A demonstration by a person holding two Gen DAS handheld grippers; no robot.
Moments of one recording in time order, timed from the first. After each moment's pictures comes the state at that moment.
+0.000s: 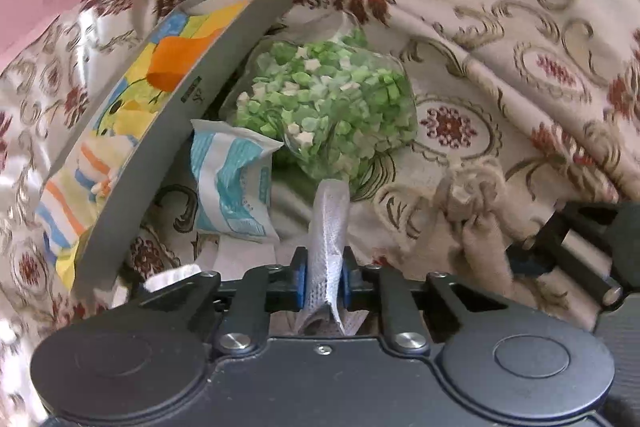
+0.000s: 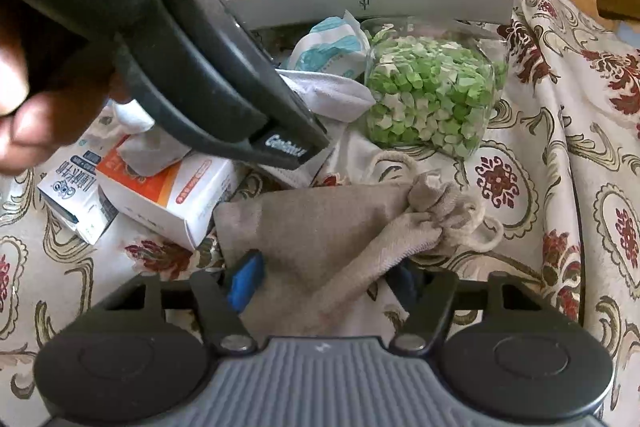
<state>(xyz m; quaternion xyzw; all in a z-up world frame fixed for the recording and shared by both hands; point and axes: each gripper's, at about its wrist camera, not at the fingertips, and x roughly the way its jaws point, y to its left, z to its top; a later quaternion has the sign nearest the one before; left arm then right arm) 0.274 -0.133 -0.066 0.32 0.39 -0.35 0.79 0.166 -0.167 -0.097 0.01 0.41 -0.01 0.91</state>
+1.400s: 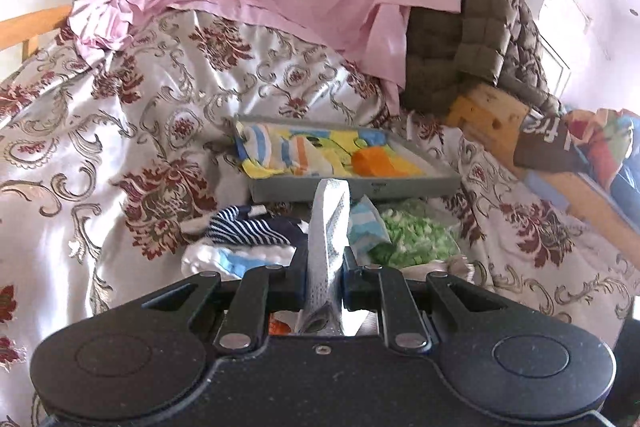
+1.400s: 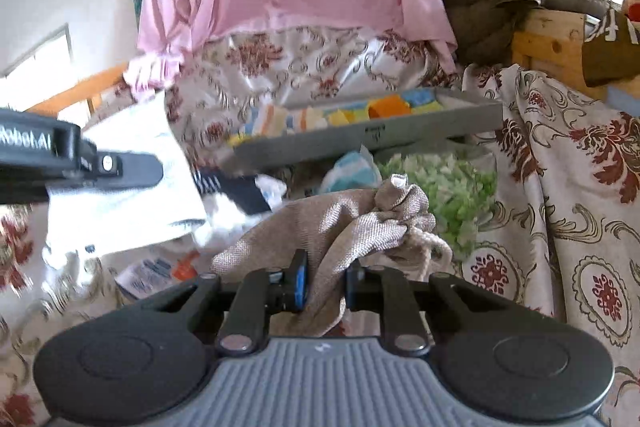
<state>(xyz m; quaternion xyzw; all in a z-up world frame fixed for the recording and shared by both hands) 0.163 0.014 -0.001 -0.11 0.27 -0.15 0.94 0.122 -0.180 -0.041 0.06 0.24 0.04 0.97</state>
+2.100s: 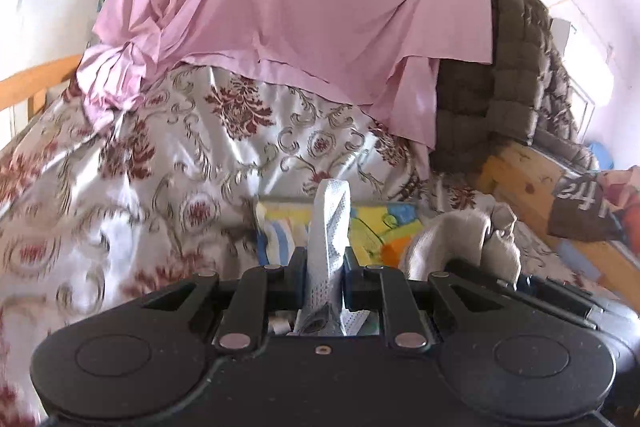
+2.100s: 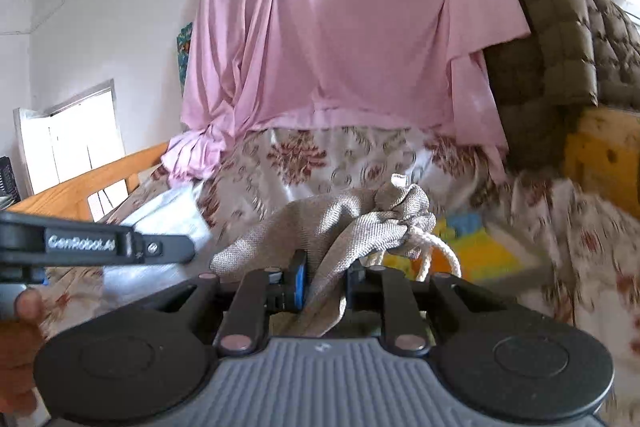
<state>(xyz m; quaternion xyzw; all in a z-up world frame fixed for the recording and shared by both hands) 0.253 0.020 0.056 -0.10 0.22 -0.11 0.96 0.219 -0.187 0.055 0.03 0.13 0.11 0.98</state>
